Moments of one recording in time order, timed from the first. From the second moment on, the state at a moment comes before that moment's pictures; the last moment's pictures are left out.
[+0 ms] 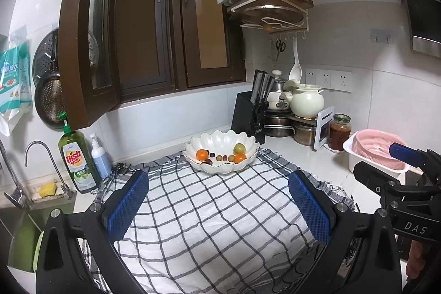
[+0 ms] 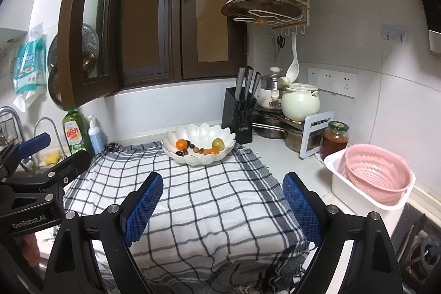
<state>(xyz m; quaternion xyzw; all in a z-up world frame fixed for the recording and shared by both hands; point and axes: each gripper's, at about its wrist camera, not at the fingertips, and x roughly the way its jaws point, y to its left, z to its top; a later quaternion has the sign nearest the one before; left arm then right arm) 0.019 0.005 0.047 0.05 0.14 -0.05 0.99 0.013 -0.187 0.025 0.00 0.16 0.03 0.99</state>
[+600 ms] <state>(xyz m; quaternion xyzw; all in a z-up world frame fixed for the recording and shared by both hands) 0.016 0.004 0.045 0.04 0.15 -0.06 0.99 0.006 -0.190 0.023 0.00 0.16 0.02 0.99</state>
